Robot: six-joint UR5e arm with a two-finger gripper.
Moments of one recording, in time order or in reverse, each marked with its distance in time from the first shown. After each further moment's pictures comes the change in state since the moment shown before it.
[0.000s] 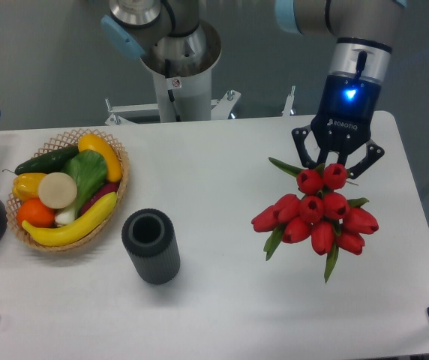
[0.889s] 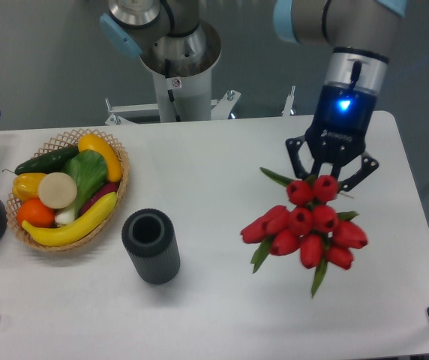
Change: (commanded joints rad) arm -0.100 -0.057 0.022 0.084 -0.052 -0.002
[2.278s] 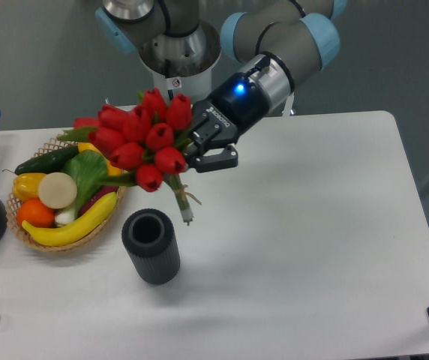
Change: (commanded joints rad) arm -0.080 0.094 -0.241 0.015 -0.670 0.146
